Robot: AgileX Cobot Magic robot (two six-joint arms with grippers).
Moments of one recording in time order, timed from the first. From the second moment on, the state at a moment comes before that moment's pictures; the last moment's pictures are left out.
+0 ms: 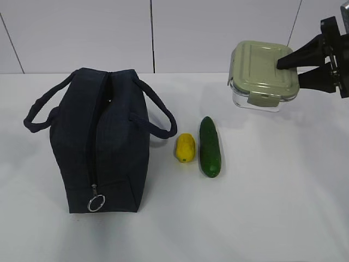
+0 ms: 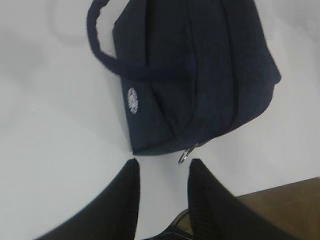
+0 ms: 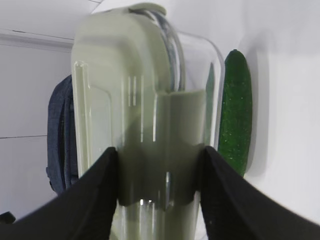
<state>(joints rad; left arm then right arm) -0.04 0.85 -0.80 -0.43 0.93 0.08 -0.24 1.81 -1.30 1.20 1.17 -0.64</state>
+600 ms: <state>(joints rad) -0.04 1.31 -1.01 -0.69 0.87 0.33 -0.07 1.79 -1.30 1.30 1.17 -0.64</state>
